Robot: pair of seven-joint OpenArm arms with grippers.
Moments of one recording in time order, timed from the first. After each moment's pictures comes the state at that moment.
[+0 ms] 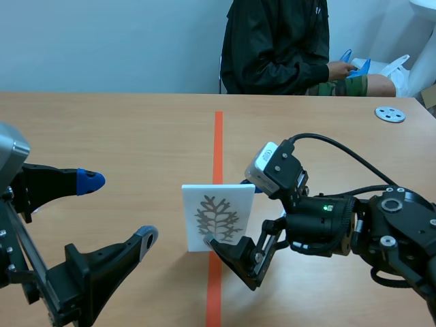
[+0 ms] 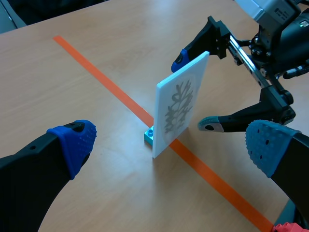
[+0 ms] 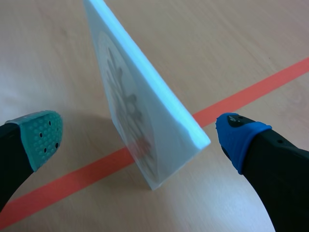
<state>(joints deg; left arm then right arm) 37.3 -30.8 -0.2 114.2 -18.5 -31.5 -2.2 -2.6 20.8 -21.6 79.7 -1.7 40.4 8.4</state>
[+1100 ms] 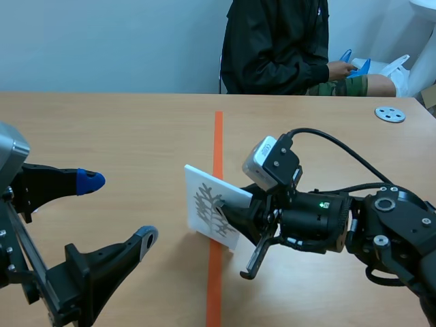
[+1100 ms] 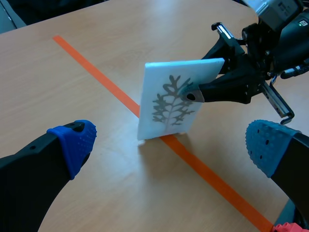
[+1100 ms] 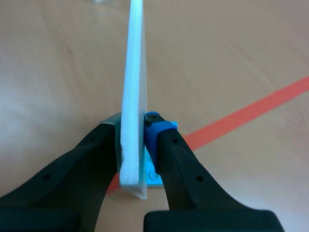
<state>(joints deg) 37.3 -30.8 -0.2 114.2 -18.5 -31.5 -2.2 -2.3 20.5 -21.6 79.3 -2.7 40.4 13.3</state>
